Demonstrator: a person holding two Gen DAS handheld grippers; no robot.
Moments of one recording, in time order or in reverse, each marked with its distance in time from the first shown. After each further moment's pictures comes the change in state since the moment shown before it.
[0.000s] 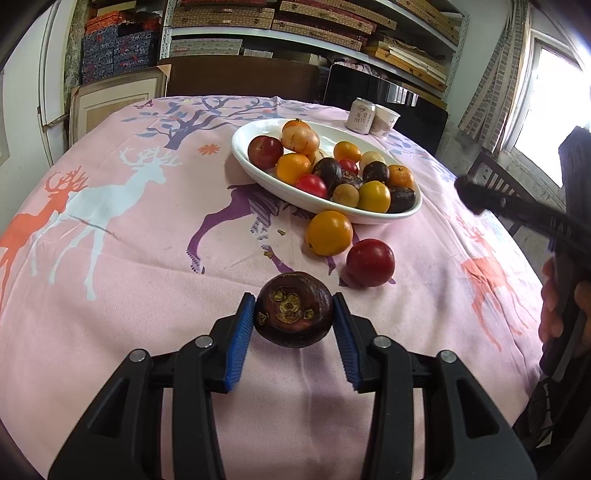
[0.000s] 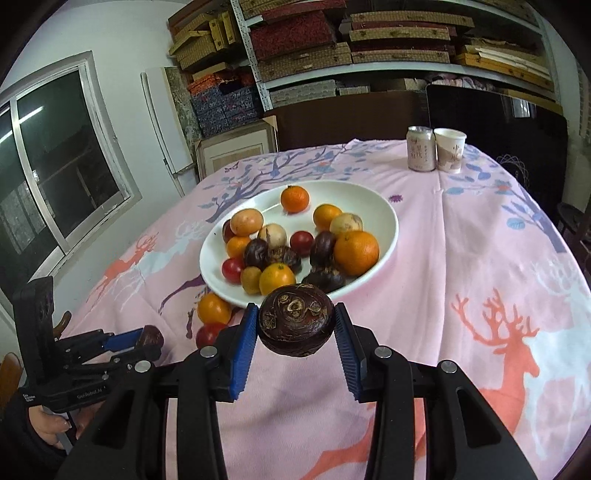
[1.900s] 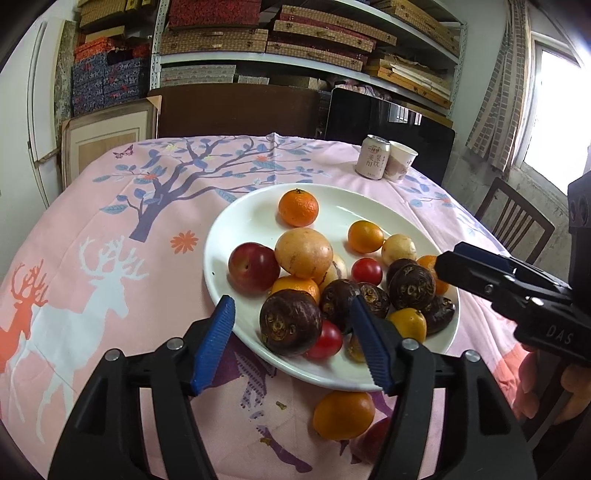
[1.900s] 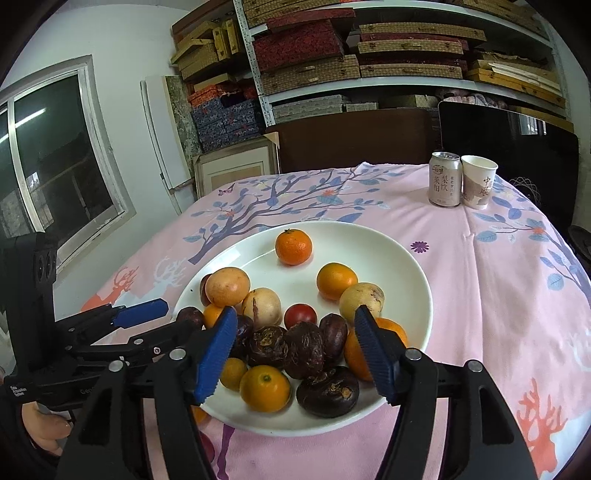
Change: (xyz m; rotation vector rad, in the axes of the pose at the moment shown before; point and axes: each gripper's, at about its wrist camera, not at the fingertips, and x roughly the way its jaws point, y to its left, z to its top) left arm 0.068 -0.008 0.107 0.053 -0.101 0.043; right arm 0.068 -0.007 0.042 0.009 -0.058 0.007
